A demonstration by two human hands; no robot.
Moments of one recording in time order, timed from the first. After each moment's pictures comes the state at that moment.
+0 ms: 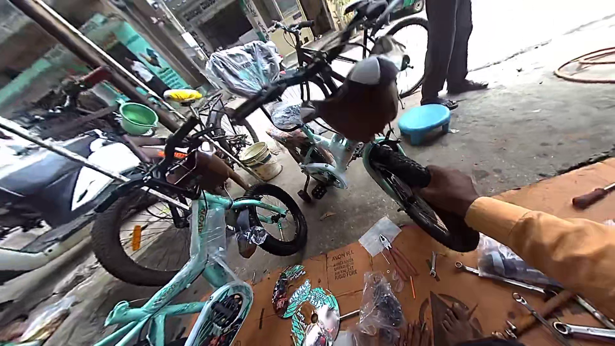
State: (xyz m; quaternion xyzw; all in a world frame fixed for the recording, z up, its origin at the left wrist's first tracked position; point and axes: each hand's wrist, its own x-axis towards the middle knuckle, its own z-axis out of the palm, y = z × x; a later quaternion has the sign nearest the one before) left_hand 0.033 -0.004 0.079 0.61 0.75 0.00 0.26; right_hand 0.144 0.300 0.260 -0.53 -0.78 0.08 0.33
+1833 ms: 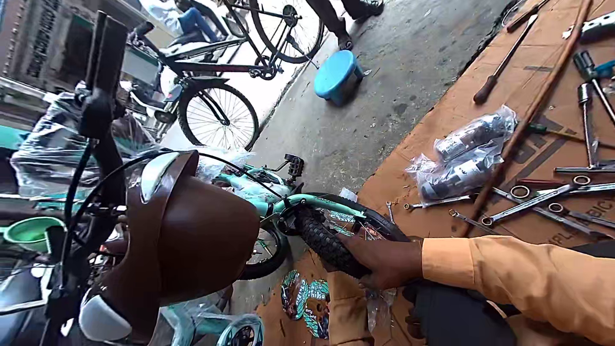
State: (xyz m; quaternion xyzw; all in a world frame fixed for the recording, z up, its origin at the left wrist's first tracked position) left_hand 0.059 0.141 0.223 0.18 0.76 0.51 0.36; right_hand 0.194 0.155 0.204 -0.24 -0.79 0.56 0.12
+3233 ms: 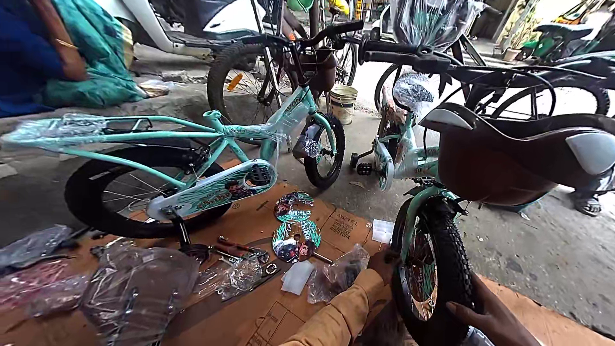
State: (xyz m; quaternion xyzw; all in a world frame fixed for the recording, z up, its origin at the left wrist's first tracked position) left_hand -0.017 0.134 0.059 0.31 0.72 0.45 0.43; right_hand 0.230 0.210 0.198 -0.27 -0.76 0.57 0.13
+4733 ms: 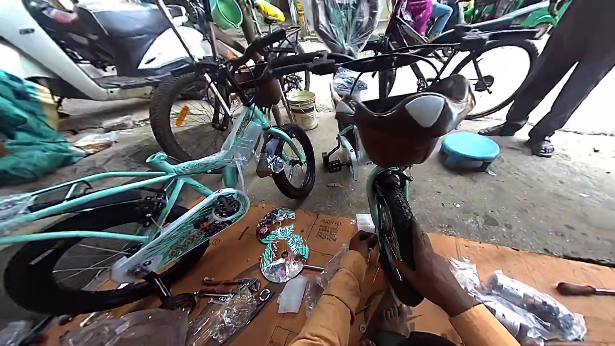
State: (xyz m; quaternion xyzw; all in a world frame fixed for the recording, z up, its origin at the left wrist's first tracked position) left_hand -0.041 0.168 0.055 0.16 0.70 0.54 0.44; right_hand 0.169 0.187 0.196 -0.37 -0.87 0.31 0.12
